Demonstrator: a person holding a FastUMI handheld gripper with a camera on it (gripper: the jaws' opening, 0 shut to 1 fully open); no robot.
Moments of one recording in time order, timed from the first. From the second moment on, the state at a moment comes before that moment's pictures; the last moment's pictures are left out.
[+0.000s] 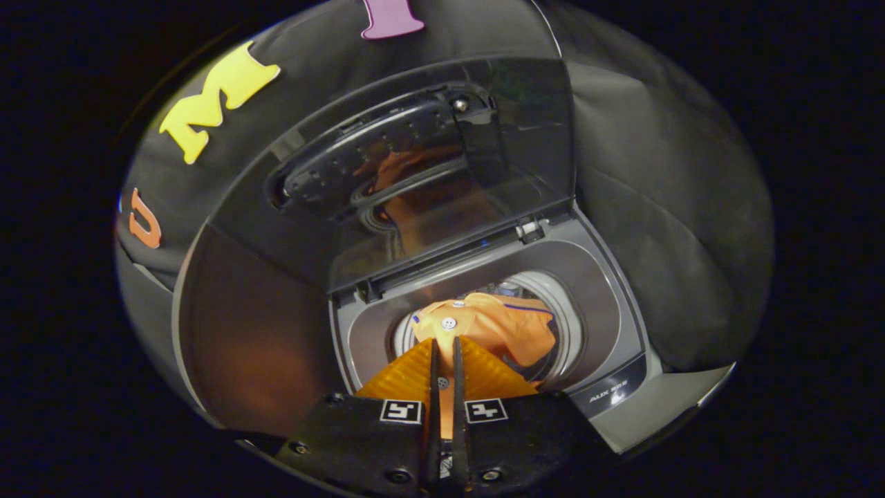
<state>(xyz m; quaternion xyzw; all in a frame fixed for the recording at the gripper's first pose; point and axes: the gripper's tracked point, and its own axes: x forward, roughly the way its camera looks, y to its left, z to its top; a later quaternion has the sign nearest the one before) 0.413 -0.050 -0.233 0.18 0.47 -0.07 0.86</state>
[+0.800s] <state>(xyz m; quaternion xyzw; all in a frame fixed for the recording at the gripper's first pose) 0.432 -0.025 -0.164 0.07 0.44 -0.06 0.89</state>
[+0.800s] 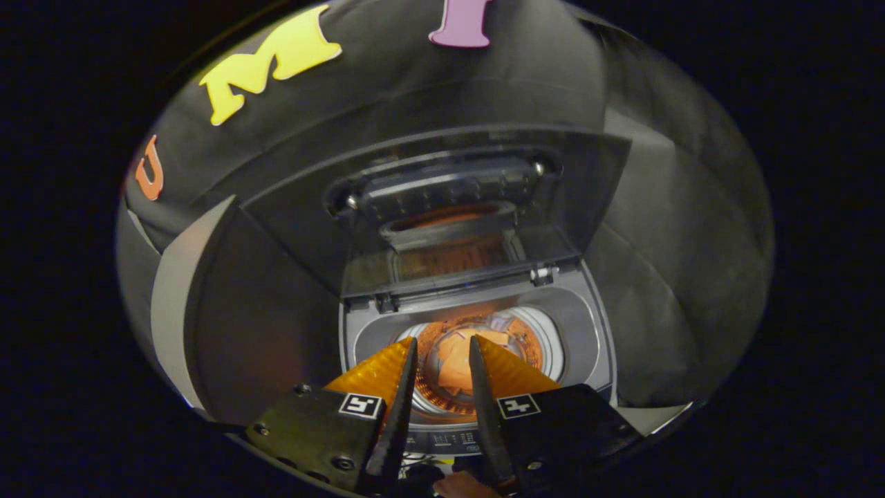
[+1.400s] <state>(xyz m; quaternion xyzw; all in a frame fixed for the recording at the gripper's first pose) 0.527 -0.028 -0.017 0.00 0.29 -0.03 0.96</state>
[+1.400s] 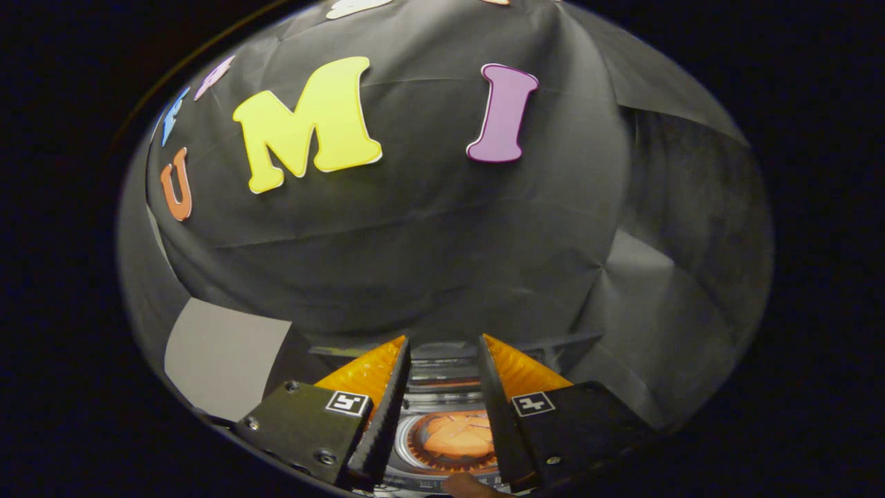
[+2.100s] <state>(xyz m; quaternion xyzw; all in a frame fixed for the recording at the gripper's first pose) 0.588 -0.021 -0.091 0.02 0.34 -0.02 0.94</state>
